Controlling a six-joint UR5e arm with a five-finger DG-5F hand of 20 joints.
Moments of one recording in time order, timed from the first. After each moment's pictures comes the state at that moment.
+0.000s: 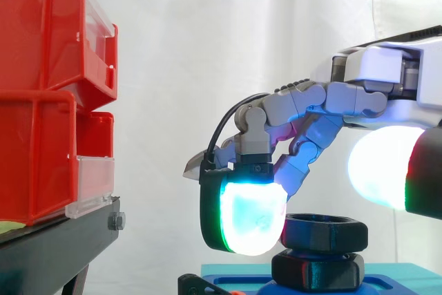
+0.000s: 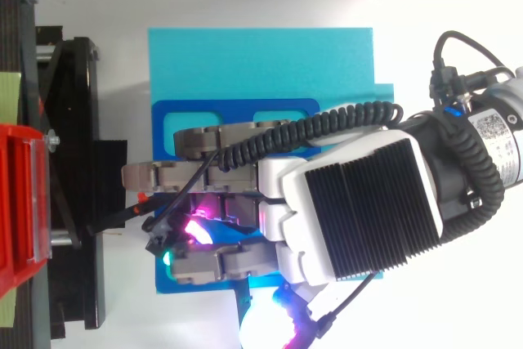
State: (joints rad) arm 0.08 -2.23 -1.25 -2.72 -1.87 -1.67
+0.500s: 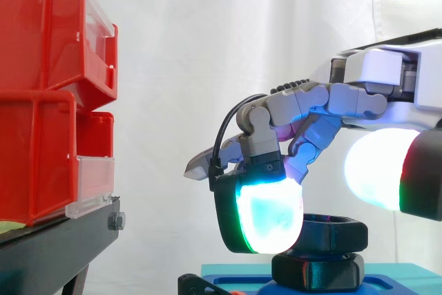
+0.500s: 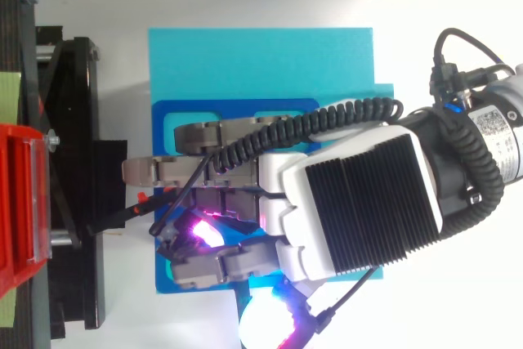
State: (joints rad) arm 0.08 -2.24 -1.25 -2.72 -1.87 -1.67
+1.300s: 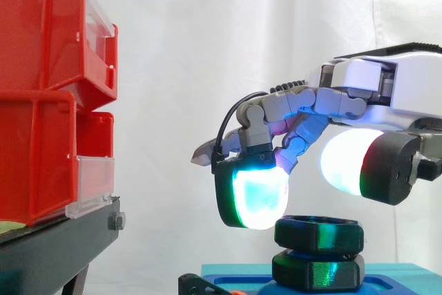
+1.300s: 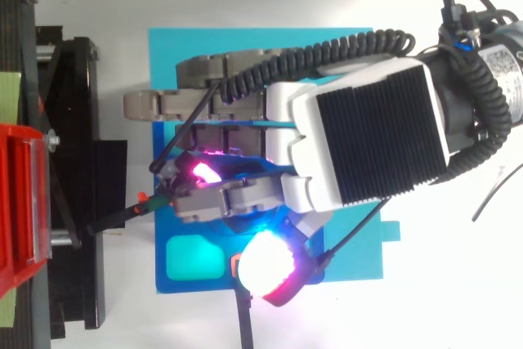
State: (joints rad) arm 0.02 -2.24 -1.25 -2.68 -1.91 -1.69
